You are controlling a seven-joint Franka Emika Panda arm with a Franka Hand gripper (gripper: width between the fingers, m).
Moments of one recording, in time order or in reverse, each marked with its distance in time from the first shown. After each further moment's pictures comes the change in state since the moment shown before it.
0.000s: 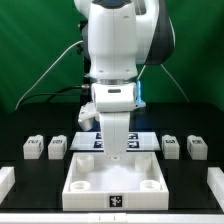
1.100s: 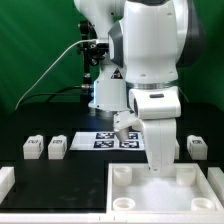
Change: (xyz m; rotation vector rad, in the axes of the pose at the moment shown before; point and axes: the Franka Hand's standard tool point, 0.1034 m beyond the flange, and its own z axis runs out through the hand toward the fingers) arm 0.077 0.058 -0.001 -0.019 0.045 0.033
